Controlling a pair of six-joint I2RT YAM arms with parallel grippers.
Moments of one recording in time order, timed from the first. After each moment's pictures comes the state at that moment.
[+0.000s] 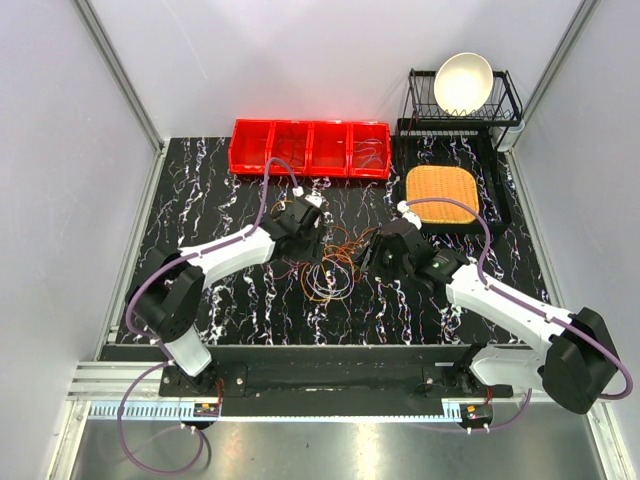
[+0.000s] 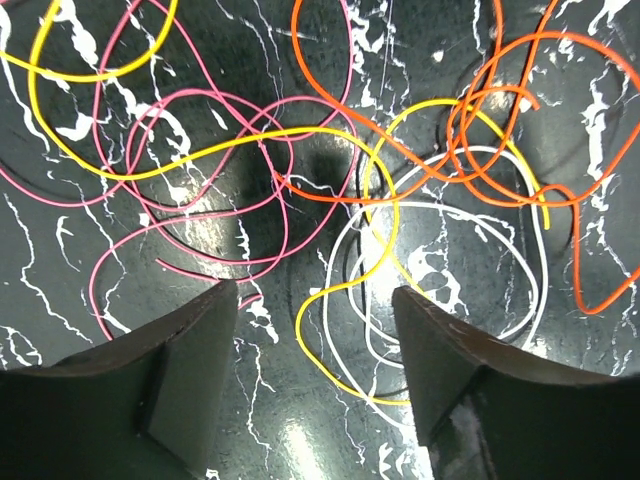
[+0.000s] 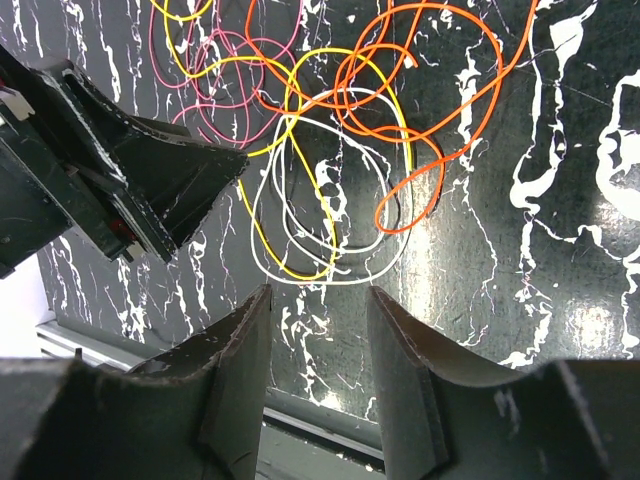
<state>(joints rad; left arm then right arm) -0.69 1.67 1.10 -0.43 -0.13 -0.40 0.73 1.20 0.81 -0.34 0.11 0.94</state>
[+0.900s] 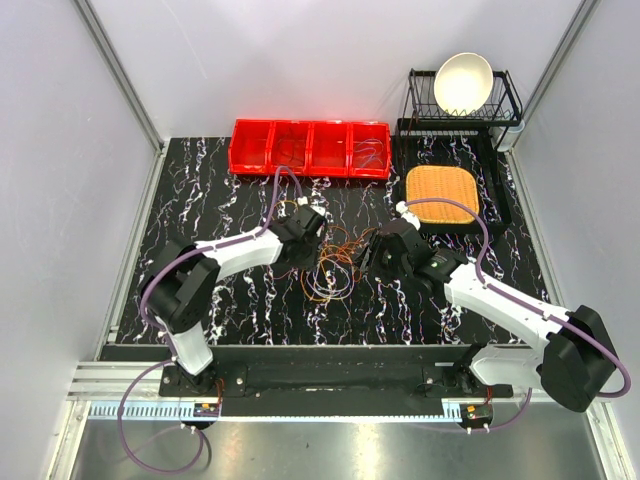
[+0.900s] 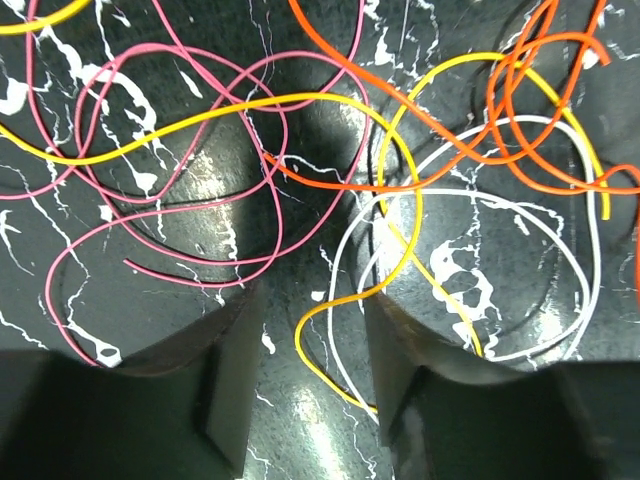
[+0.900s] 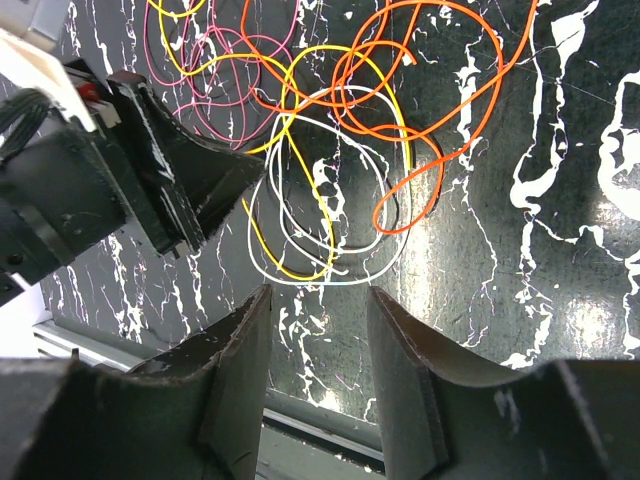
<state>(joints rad) -0.70 1.75 1.09 -0.42 -0.11 -0.39 0.73 1.22 0.81 -0.34 0.10 0.94</state>
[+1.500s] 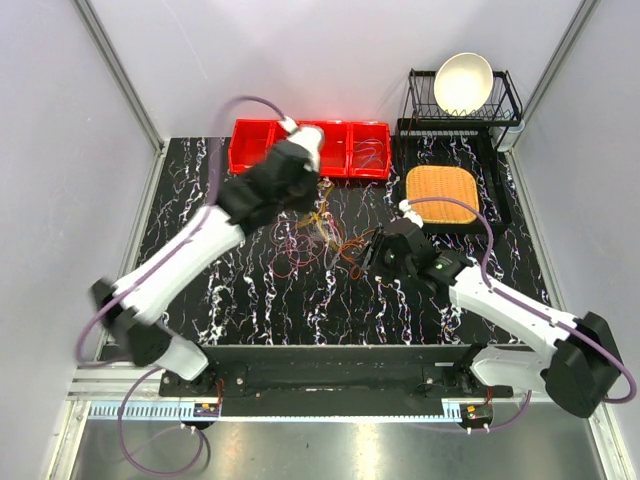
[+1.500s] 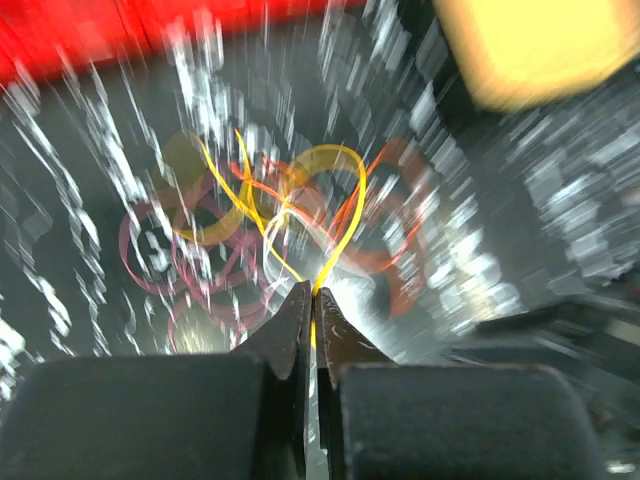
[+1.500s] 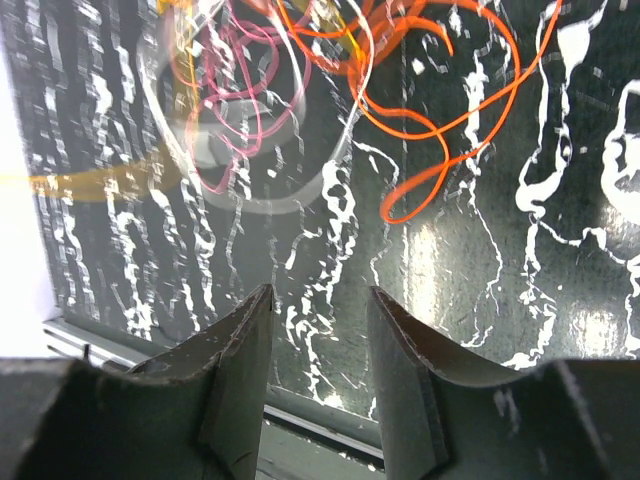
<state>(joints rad) -0.75 1.54 1.58 -0.72 -0.20 -0.33 0.73 1.19 0.81 -0.34 0.10 0.94</state>
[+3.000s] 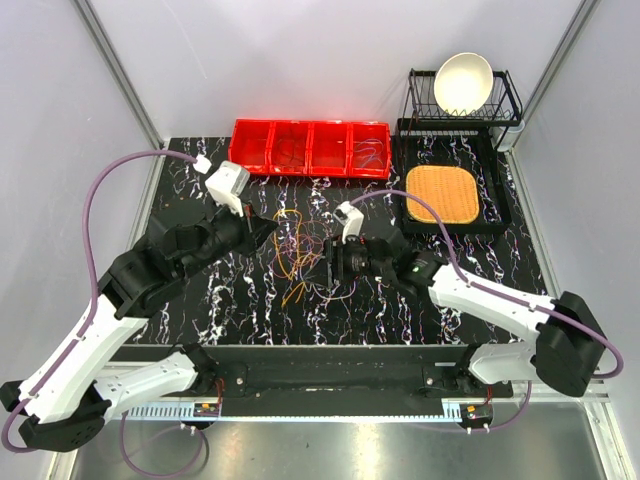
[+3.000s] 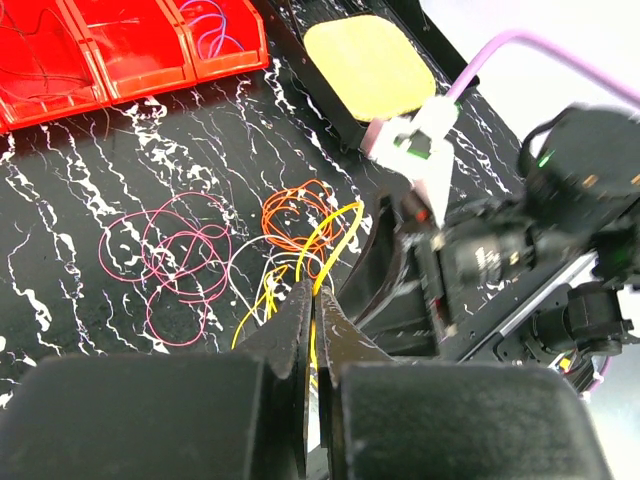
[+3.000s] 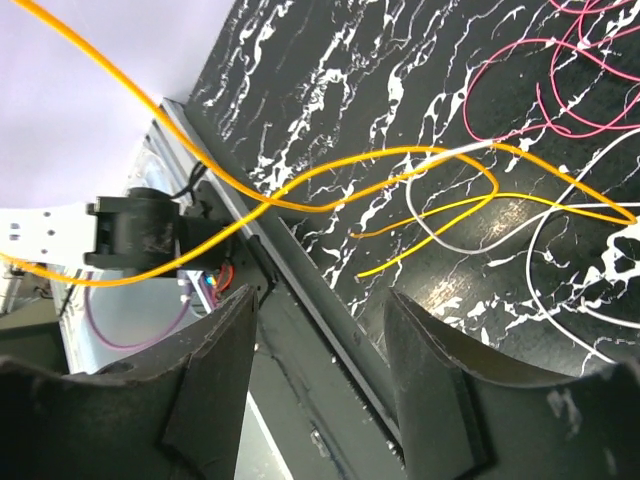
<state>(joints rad) -0.76 0.89 1.30 -0.69 -0.04 -0.31 0.87 1.29 0.87 0.00 -0.31 0.64</state>
